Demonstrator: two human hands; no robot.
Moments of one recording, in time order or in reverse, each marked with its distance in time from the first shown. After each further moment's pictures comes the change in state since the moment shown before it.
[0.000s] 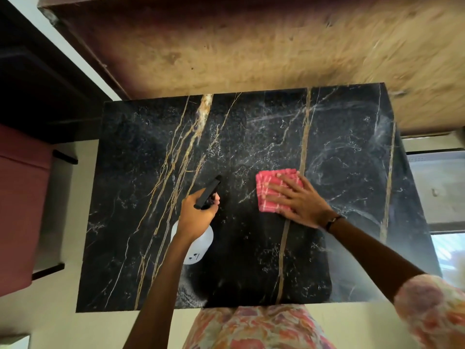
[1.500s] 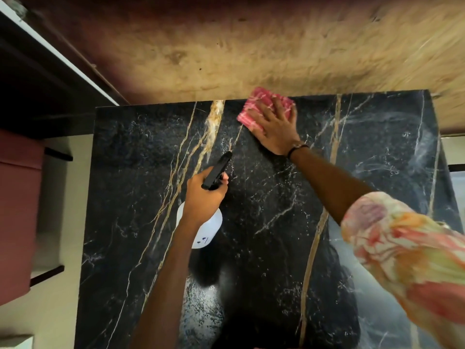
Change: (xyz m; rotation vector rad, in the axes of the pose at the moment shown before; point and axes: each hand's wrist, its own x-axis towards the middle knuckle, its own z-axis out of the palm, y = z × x) left_hand 0.114 0.038 -0.016 -0.039 0.011 0.005; right_hand 0.245 0.080 -0.062 0.159 0.024 0.435
